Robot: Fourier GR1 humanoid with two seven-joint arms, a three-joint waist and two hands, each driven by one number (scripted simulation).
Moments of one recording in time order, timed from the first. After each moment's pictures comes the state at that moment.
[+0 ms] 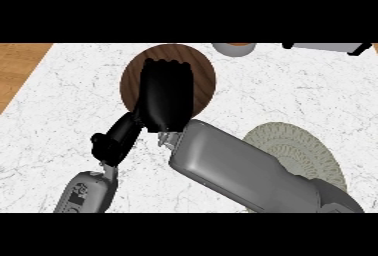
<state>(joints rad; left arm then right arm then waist) -0.25 0.06 -0.19 -1.52 -0.01 -0.16 0.10 -1.09 -0.01 0.73 -1.22 0.89 -0.15 1.11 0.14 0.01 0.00</state>
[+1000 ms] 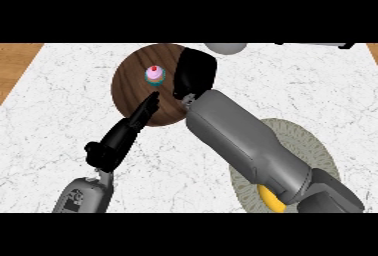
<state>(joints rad) -0.20 0.08 -0.19 -1.54 -0.02 -0.18 0.06 -1.16 -0.01 0.66 -0.75 0.69 -0.30 1.04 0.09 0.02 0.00</state>
